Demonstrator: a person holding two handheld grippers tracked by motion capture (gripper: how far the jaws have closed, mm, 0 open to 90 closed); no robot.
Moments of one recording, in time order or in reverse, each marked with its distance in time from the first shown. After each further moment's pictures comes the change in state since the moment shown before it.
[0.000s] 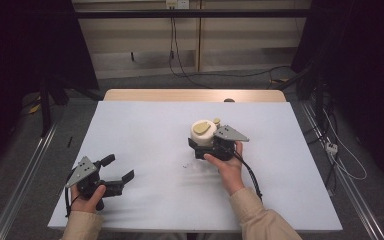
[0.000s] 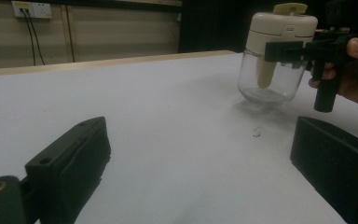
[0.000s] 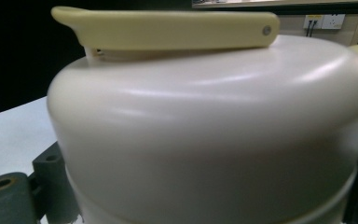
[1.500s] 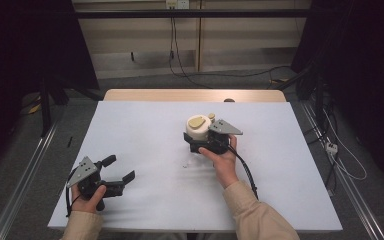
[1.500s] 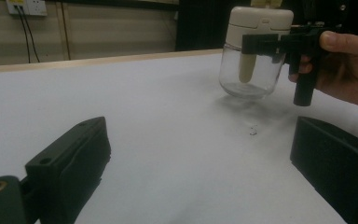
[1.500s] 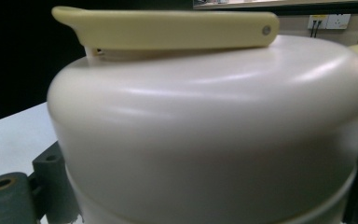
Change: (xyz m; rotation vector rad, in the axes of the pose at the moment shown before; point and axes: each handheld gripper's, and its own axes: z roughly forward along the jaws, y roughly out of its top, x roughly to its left) left arm 0.000 -0.001 0.001 0.001 -0.014 -0.003; right arm -0.002 0.006 0.024 -0.007 0.007 0.013
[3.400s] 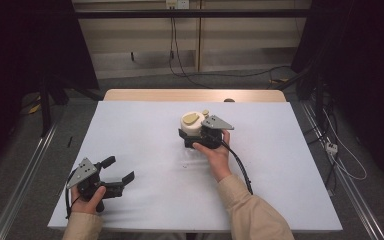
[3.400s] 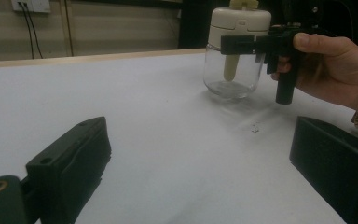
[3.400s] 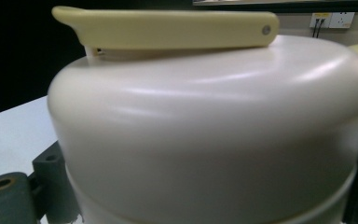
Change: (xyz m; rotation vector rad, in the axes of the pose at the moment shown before) left arm -0.001 -0.003 -0.002 0.006 0.012 -0.007; right arm -0.003 -0.003 0.029 0.013 -0.005 -0.018
